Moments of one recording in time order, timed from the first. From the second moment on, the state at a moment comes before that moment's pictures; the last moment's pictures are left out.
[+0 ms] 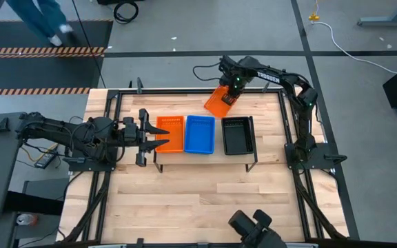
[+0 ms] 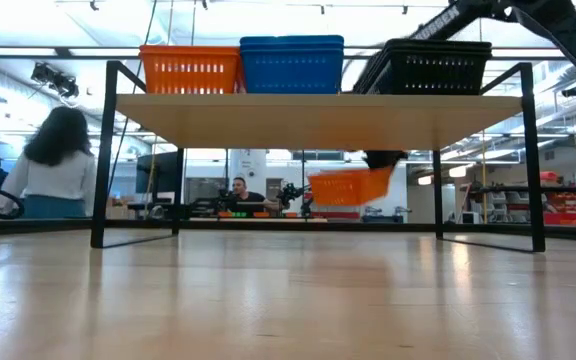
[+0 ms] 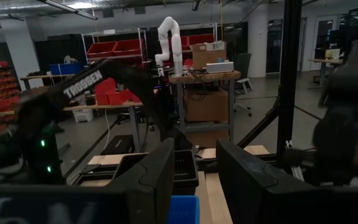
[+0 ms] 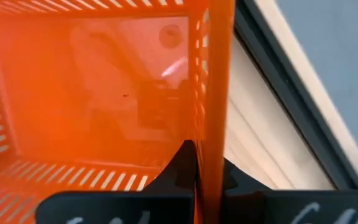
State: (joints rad) left arm -0.19 0.87 0.76 0.23 -0.23 0.09; right arm -0.77 1.99 1.66 -1.10 -0.01 -0.08
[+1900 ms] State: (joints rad) left arm -0.24 0.64 0.76 0.06 -0.30 0.12; right arm -0.18 2.08 2.28 -1.00 -0.08 -0.07
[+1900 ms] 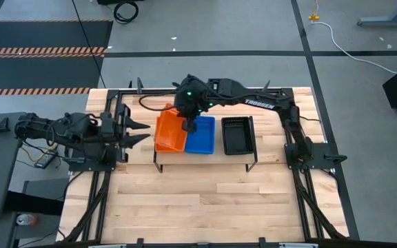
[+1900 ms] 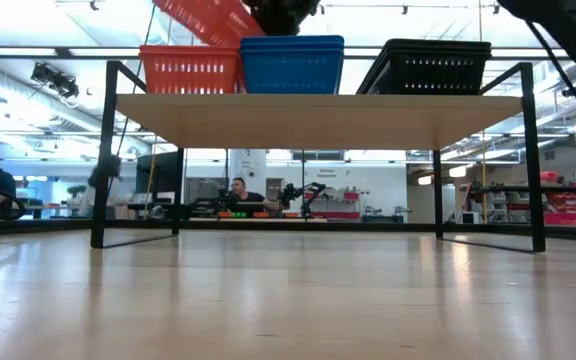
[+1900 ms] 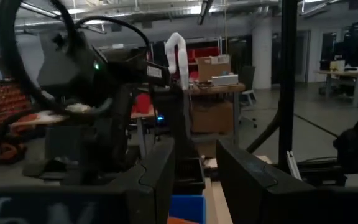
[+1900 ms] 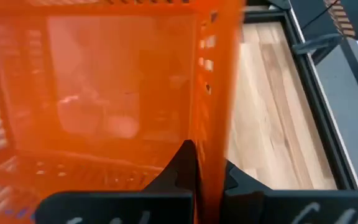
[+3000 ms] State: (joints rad) left arm -0.25 0.68 0.76 -0.07 -0.30 0.12; right arm -0.12 1.88 2.29 -1.14 -0.09 0.04
